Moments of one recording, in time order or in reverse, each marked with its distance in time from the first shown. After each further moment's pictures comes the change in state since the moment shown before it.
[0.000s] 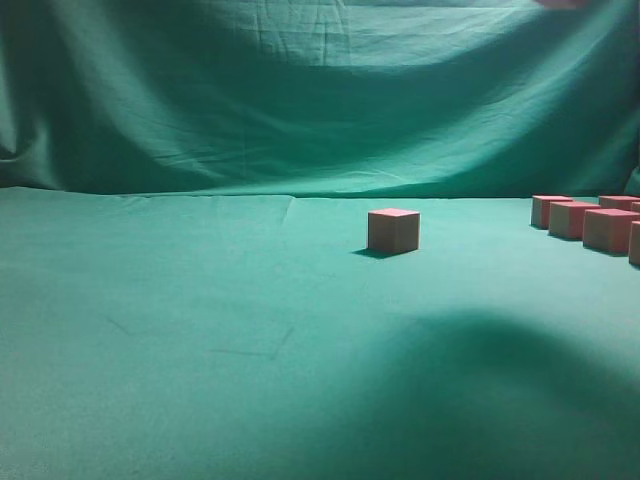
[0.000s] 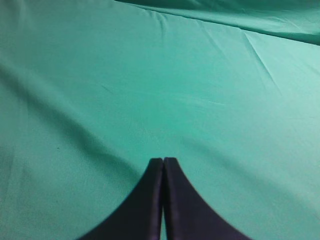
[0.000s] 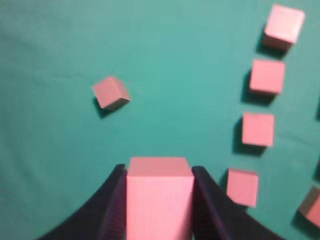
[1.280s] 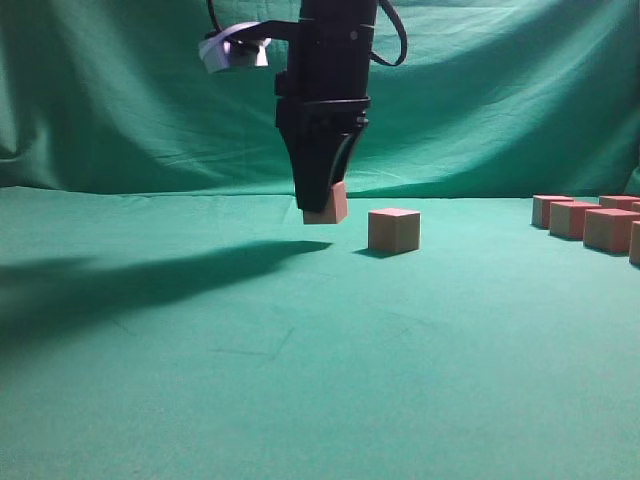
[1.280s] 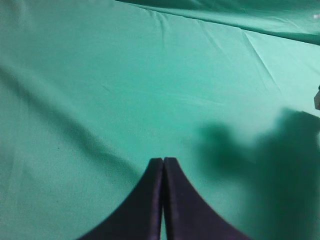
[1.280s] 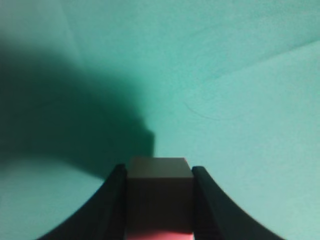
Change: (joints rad) left arm 0.000 0.000 0.000 0.000 0.000 0.000; right arm 0.482 0.701 -0.579 -0.419 0.016 -0.294
